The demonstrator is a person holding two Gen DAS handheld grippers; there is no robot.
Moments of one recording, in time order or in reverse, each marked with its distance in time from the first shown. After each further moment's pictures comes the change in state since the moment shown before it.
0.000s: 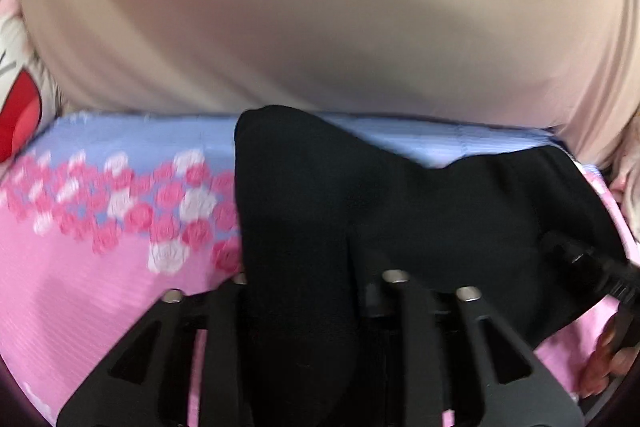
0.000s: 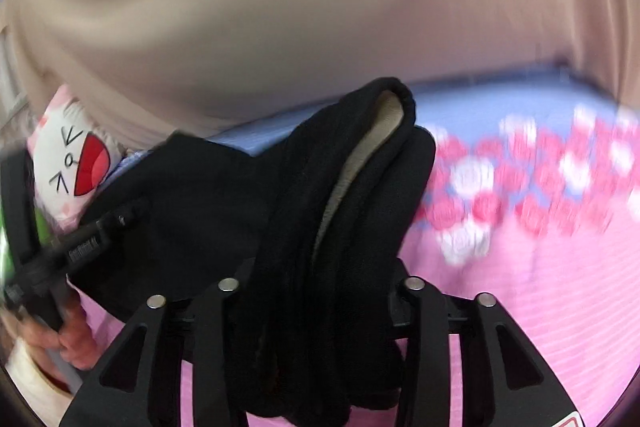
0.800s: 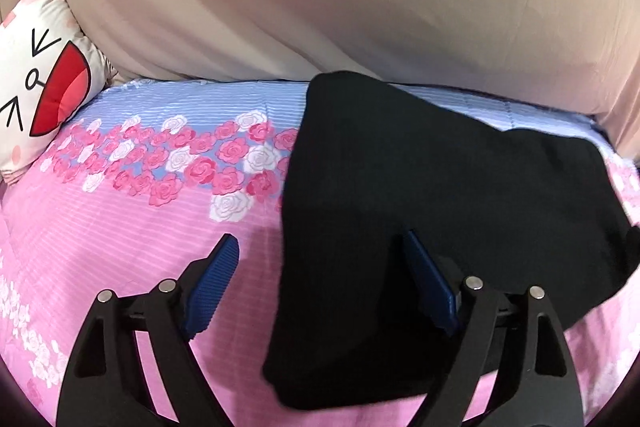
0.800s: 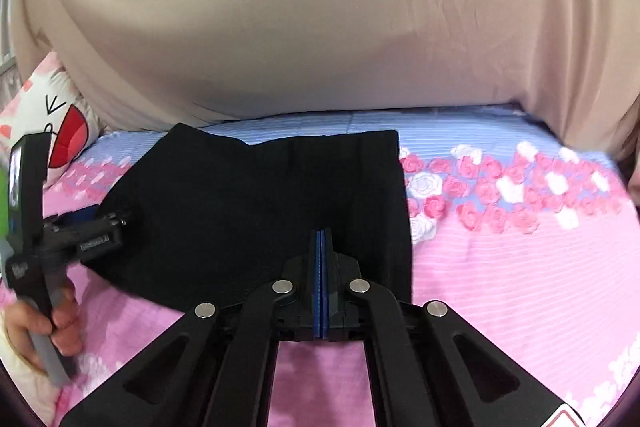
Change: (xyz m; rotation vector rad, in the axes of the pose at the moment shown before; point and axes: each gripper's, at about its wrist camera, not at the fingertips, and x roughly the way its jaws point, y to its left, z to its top) left arm -0.021 0.013 -0.012 -0.040 0.090 0.177; right arm -0.060 0.045 -0.036 -0.172 -0.038 -0.231
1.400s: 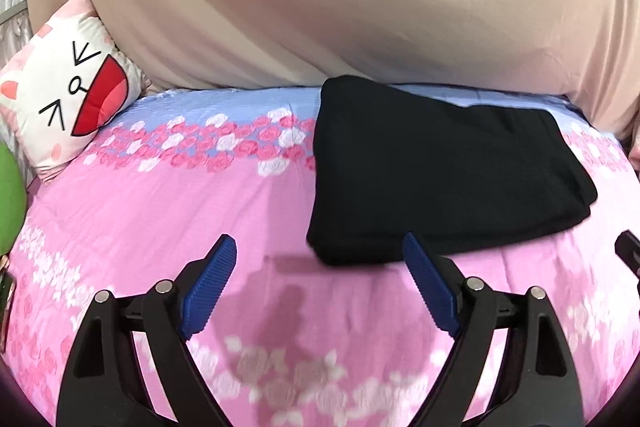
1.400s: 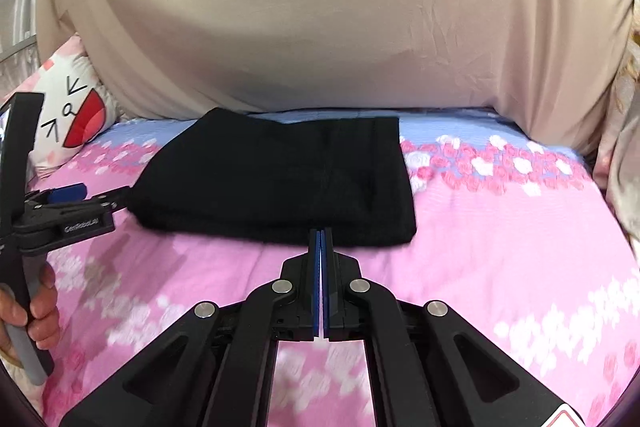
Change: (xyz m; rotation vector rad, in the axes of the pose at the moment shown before) left arm -0.089 0.004 -0.052 0.058 -0.052 0.046; right arm -0.079 0.044 -0.053 -0.024 -0.065 -0.029
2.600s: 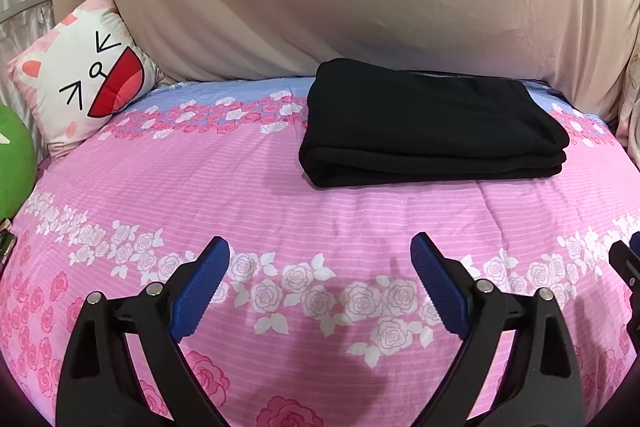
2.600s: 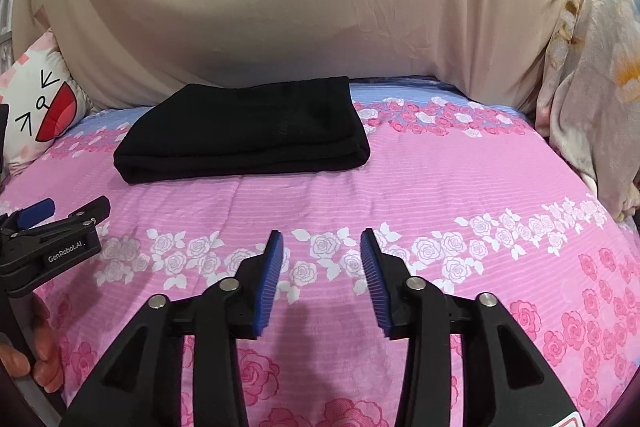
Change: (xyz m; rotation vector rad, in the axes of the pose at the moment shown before) left arm -0.037 -0.011 -0.073 -0.006 -0.080 0.001; right arm -0.038 0.014 -0.063 0.071 -0.009 -0.196
